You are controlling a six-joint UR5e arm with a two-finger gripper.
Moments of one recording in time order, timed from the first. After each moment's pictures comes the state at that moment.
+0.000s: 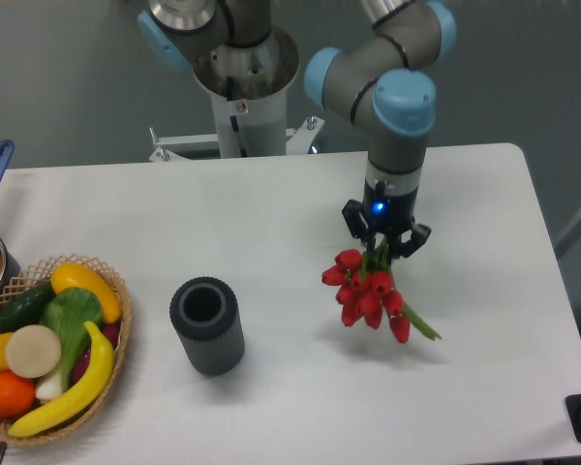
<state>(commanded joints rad) 2.68 -1.87 -1.92 -0.77 1.43 1.19</state>
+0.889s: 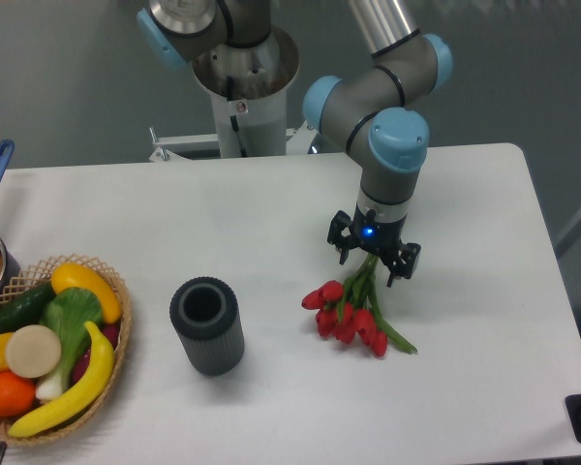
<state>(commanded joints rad) 2.68 -1.87 -1.88 -0.76 1.43 1.19</state>
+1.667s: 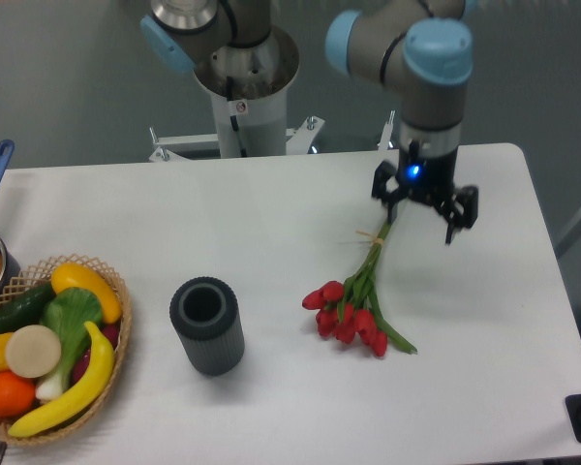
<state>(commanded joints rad) 2.89 -1.63 -1.83 -1.04 1.41 1.56</state>
